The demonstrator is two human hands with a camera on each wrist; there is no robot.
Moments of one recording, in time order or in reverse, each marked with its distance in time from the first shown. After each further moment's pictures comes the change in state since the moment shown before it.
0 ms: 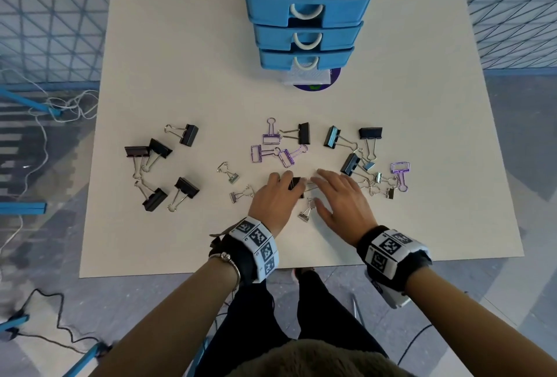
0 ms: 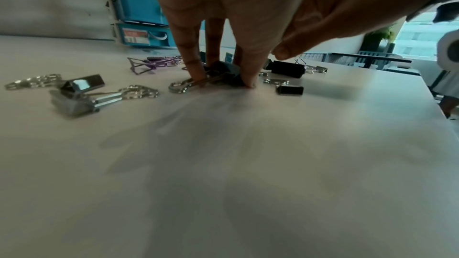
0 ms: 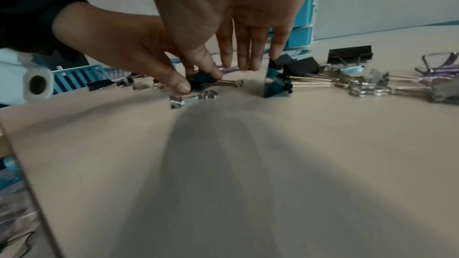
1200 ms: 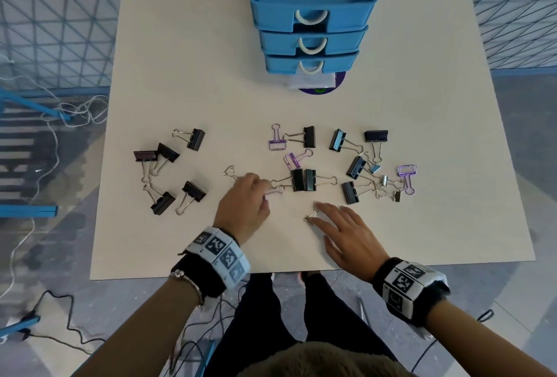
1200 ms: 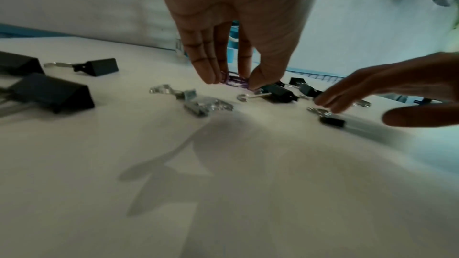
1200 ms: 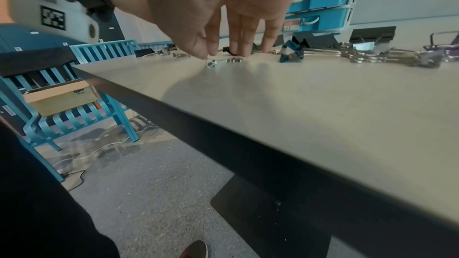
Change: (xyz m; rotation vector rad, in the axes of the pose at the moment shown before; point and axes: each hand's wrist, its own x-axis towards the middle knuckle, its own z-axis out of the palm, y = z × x) left_hand -0.036 -0.041 -0.027 -0.262 0.075 -0.196; right_hand -0.045 -0.003 0.012 -0.029 -0.146 -0.161
